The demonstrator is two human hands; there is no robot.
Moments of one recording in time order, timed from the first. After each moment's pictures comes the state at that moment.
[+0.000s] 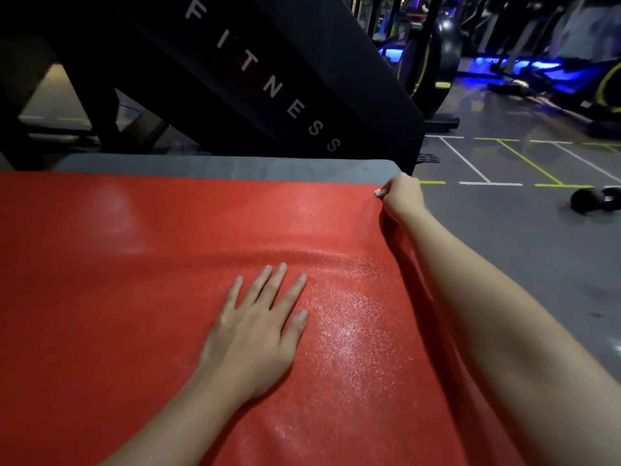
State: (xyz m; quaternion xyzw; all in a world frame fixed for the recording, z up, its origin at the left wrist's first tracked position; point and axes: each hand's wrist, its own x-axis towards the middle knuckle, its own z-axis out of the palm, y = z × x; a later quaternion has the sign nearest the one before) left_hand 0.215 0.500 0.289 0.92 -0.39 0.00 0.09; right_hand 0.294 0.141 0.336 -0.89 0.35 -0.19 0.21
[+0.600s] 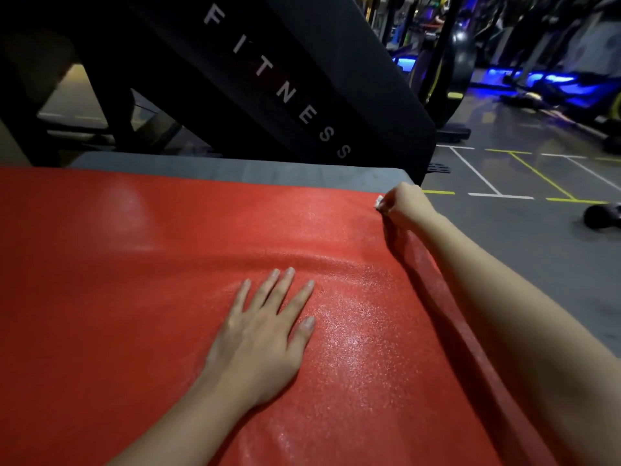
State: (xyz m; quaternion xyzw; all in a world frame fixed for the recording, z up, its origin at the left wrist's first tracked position) left_hand 0.216 0.499 0.286 0.92 -0.38 0.01 0.10; right_hand 0.294 0.143 0.342 -0.94 0.27 -0.11 0.16
